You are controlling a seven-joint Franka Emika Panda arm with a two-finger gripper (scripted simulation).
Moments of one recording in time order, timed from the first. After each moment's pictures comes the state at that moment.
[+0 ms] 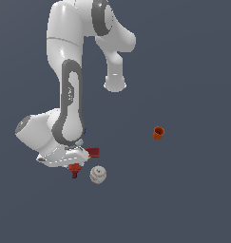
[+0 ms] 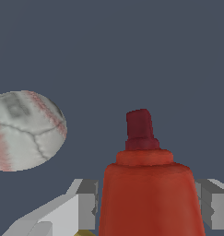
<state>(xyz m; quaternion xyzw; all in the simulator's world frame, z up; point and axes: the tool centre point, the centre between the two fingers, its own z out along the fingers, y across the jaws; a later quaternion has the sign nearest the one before) 0.107 -0.184 0.034 -0.98 0.01 -0.08 0.20</state>
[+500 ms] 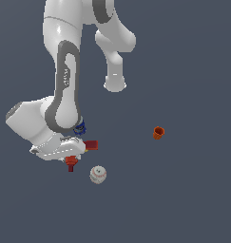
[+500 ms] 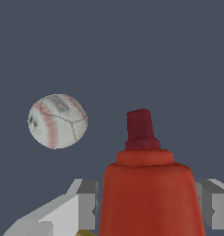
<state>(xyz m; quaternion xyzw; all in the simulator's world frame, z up) 0.093 -0.191 0.081 -0.98 0.01 -0.08 0.20</state>
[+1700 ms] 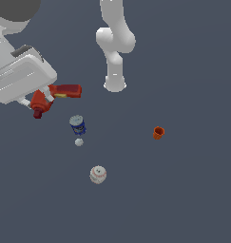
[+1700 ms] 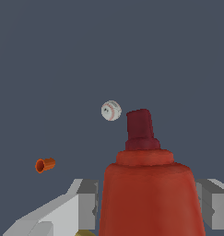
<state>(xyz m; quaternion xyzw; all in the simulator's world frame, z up) 0.021 -0.229 0.346 -0.98 0.01 -0.08 0.20</state>
